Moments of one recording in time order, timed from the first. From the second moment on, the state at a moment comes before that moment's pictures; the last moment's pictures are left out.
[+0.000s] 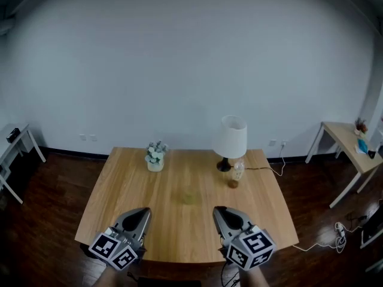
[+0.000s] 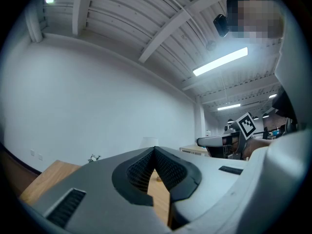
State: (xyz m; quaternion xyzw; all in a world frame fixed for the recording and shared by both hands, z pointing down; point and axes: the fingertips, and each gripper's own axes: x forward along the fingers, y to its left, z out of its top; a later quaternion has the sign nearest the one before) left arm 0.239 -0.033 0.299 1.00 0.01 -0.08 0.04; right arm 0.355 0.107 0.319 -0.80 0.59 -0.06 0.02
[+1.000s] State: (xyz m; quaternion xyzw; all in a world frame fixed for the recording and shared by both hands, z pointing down) left arm 0.291 -0.112 0.298 0.99 0.02 -0.08 0.06; right arm 0.427 0.019 0.324 -0.81 0.58 -0.07 0.00
